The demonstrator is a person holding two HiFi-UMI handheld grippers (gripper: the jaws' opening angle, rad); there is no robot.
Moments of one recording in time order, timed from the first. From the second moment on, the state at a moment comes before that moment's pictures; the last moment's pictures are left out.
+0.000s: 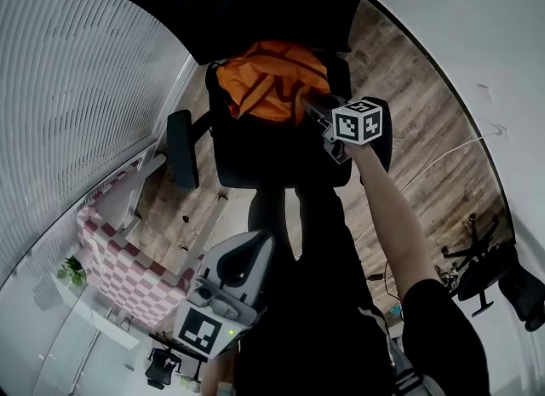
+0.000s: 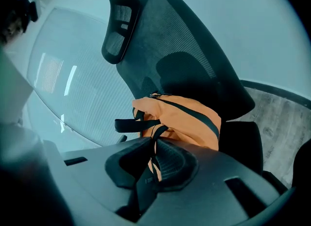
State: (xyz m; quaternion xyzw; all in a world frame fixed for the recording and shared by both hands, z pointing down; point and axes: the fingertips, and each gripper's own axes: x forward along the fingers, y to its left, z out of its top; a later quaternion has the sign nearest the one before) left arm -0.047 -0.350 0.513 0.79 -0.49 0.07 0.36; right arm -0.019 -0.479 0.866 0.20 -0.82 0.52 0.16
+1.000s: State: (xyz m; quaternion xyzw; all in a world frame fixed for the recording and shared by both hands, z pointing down) left arm -0.036 -0.316 0.461 0.80 -0.52 0.03 0.30; right arm -0.050 -0.448 0.728 0.11 -0.85 0.52 0.04
